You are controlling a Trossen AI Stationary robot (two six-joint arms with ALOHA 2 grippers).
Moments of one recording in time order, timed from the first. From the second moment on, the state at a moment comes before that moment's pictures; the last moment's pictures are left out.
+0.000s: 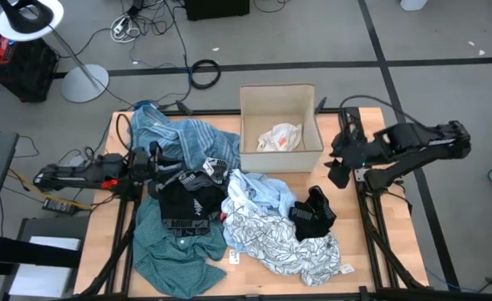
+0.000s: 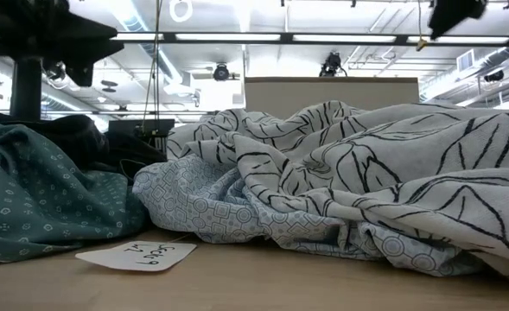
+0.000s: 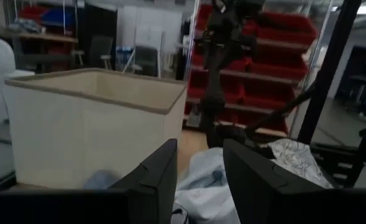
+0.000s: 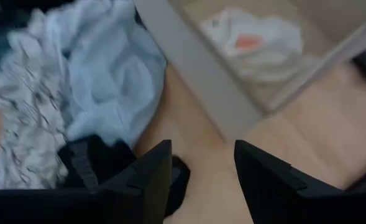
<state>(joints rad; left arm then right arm) -0.06 0.11 0.22 -0.04 -0.21 -0.14 0.26 0.99 1.25 -1.36 0.40 0.76</state>
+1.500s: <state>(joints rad) 0.15 1.23 0.78 -0.64 -0.13 -0.06 0.77 0.96 0.95 -1.15 0.66 1.18</state>
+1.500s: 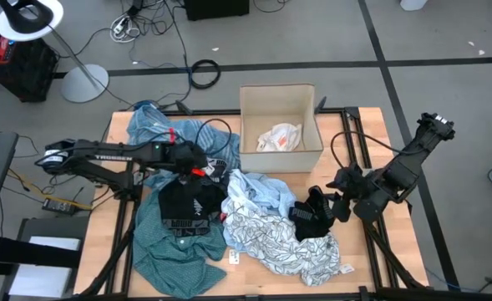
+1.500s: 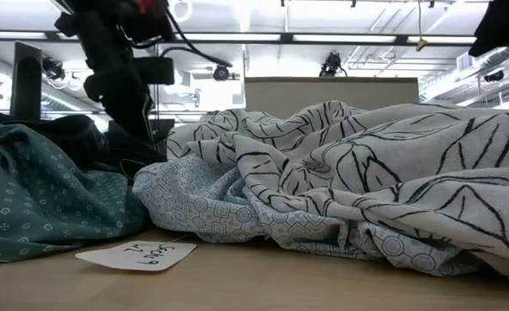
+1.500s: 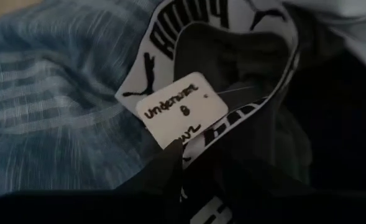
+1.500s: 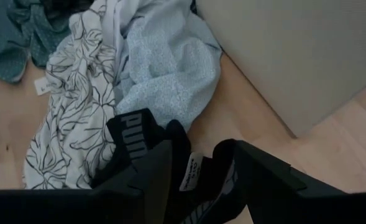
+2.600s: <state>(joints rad) 0.15 1.21 1.45 -1.17 -0.23 -0.06 0.77 1.09 0.95 -1.14 0.76 1.22</state>
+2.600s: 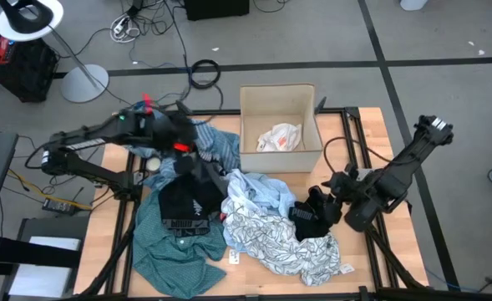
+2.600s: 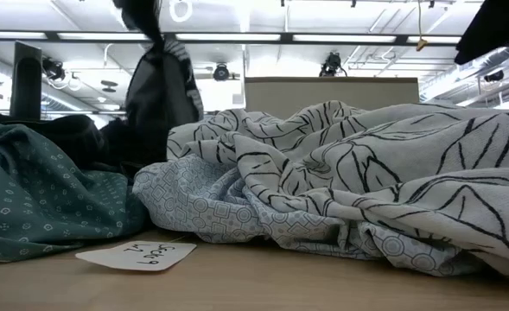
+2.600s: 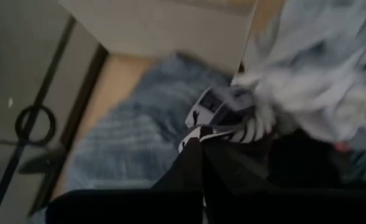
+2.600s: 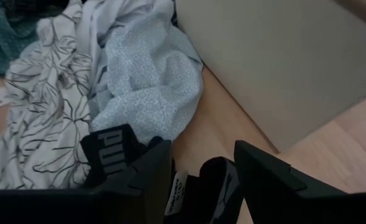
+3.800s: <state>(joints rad) 0.34 1.77 2.36 -0.55 -0.04 0.08 0.81 1.12 0.77 -0.94 0.77 1.32</state>
